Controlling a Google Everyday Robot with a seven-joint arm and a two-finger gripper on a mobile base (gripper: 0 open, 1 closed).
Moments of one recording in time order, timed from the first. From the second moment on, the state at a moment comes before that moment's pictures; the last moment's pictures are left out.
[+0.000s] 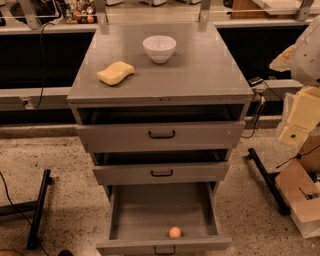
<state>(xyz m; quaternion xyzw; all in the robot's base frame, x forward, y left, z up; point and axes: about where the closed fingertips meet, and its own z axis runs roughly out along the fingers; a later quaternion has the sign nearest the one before) 0.438 -0.216 0.979 -0.60 0.78 -0.04 0.16</state>
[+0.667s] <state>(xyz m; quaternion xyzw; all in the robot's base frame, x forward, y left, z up) 0.444 -0.201 0.960 -0.61 0.77 -0.02 0.17</state>
